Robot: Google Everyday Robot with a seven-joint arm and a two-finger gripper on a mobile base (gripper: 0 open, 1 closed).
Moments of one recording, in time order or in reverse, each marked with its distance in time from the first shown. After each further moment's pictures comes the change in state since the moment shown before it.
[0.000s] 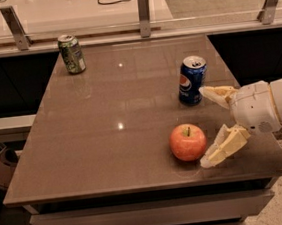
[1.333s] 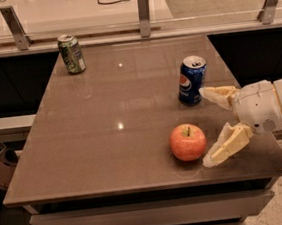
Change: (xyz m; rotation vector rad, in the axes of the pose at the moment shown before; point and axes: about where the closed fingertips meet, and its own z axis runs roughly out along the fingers) arm -0.003 0.003 -0.004 -0.047 -0.063 0.047
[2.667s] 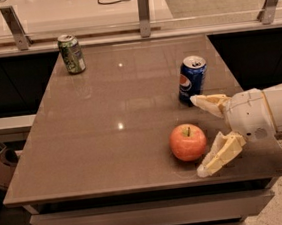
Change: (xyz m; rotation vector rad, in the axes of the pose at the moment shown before) arm -0.001 0.018 0.018 -0.054 -0.009 -0.019
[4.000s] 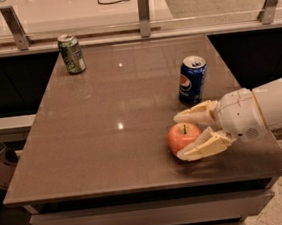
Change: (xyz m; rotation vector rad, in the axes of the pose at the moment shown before) arm -0.011 0.009 0.014 -0.044 0.009 -0.032
